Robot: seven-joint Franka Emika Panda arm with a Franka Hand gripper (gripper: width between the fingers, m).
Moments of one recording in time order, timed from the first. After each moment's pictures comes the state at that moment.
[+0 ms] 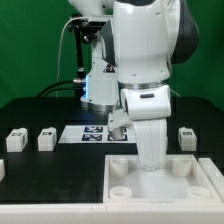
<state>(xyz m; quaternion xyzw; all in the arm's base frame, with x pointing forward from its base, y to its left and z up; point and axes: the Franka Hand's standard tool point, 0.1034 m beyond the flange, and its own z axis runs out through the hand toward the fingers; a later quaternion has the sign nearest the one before) 0.491 0.063 0.005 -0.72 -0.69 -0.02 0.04</state>
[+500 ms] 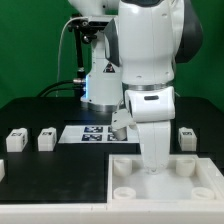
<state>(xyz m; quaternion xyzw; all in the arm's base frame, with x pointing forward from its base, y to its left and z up) 0.490 0.063 0.005 -0.72 -0.69 -0.02 0.04</state>
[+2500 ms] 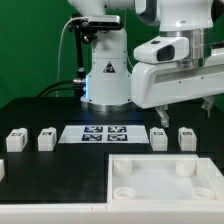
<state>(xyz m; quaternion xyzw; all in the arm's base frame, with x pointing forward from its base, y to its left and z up) 0.469 0.124 0.085 -0.96 -0.26 -0.01 0.04</state>
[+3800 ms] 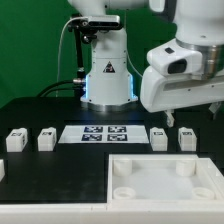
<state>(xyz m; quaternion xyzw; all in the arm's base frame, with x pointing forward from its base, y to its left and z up) 0.454 0.150 0.074 -0.98 -0.10 0.17 0.03</state>
